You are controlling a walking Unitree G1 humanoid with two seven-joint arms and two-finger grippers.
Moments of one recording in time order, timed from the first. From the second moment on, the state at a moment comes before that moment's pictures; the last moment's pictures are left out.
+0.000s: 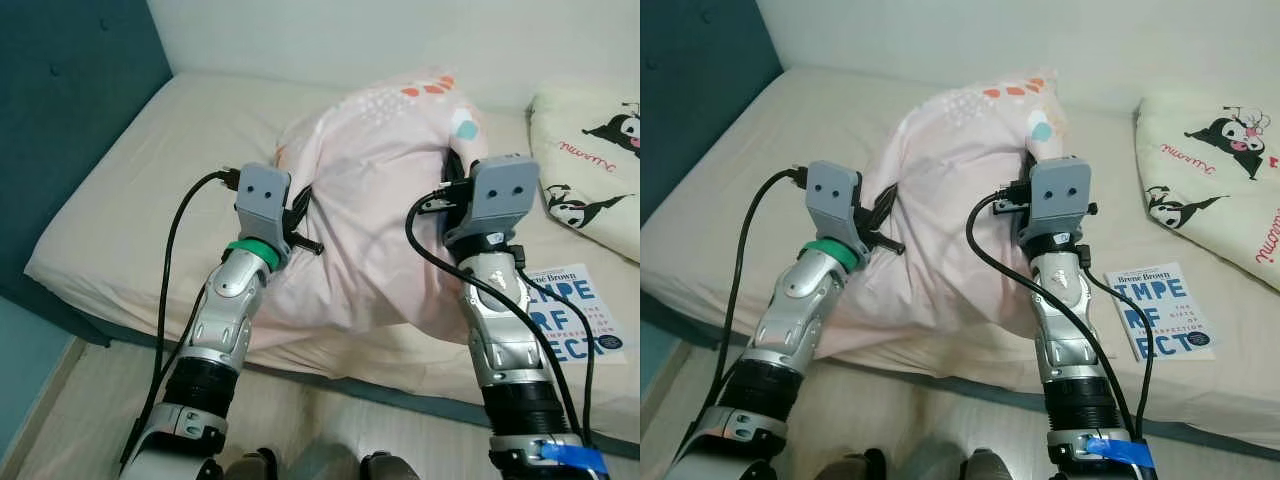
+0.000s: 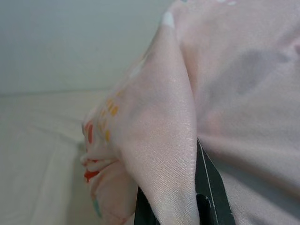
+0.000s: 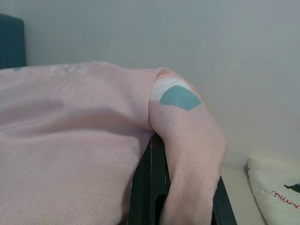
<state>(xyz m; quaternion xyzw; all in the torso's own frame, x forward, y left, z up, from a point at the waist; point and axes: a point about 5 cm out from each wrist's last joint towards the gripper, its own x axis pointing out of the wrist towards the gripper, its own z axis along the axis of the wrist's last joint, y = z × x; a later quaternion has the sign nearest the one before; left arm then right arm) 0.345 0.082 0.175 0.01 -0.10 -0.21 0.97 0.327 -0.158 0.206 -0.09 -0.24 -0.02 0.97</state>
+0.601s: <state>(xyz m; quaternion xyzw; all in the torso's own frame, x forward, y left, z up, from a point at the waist) 0.341 0.088 0.152 0.04 -0.07 -0.22 0.97 0.328 -0.159 0.162 -0.06 -0.16 -0.03 0.98</state>
